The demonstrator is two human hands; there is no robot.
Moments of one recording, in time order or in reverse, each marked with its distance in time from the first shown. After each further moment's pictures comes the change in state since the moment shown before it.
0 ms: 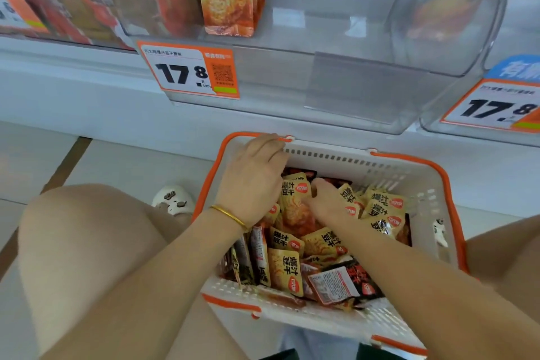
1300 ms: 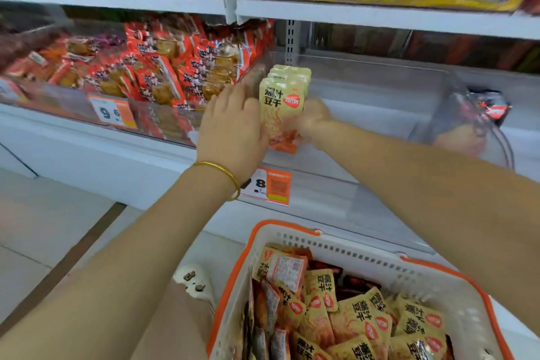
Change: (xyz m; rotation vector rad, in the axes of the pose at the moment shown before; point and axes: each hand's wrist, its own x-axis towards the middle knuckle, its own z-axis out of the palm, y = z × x) left_hand 0.090 -0.086 -0.156 0.208 0.280 -0.346; right_hand 0.047 -0.286 -0.167 0.289 0.146 -0.360
